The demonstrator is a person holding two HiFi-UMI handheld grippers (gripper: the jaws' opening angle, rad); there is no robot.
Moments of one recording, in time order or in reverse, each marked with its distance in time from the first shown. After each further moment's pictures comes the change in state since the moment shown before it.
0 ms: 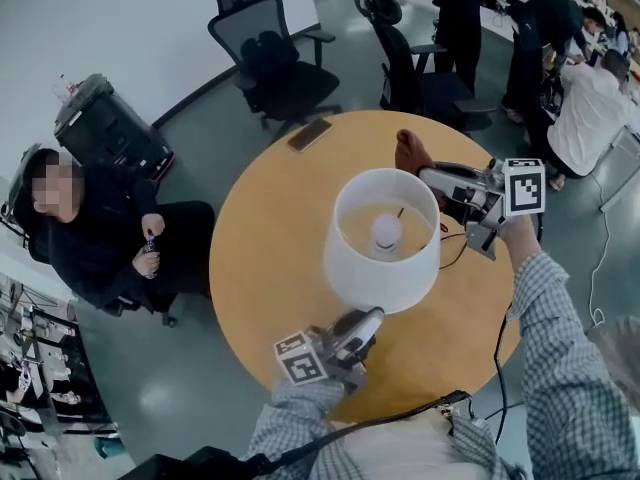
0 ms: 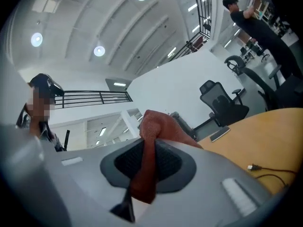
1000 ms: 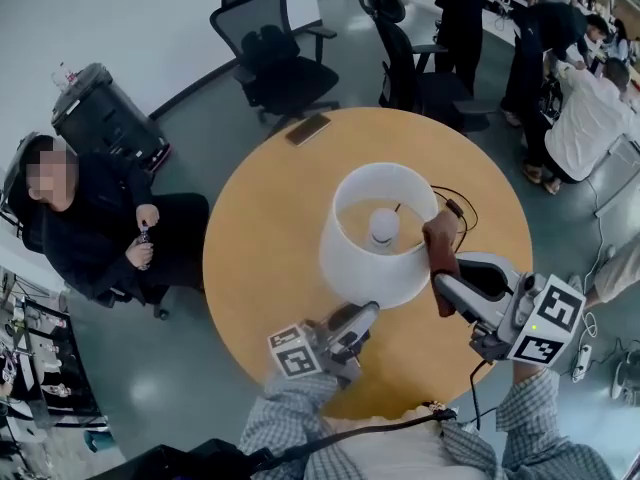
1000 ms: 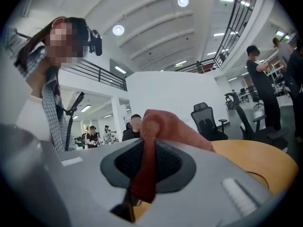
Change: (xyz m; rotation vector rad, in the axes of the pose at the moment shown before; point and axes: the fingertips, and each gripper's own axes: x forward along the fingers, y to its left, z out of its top) left arm -0.004 0.005 0.003 0.006 -0.007 0.000; right arm -0.038 0.139 -0.072 -0.368 -0.012 -0.266
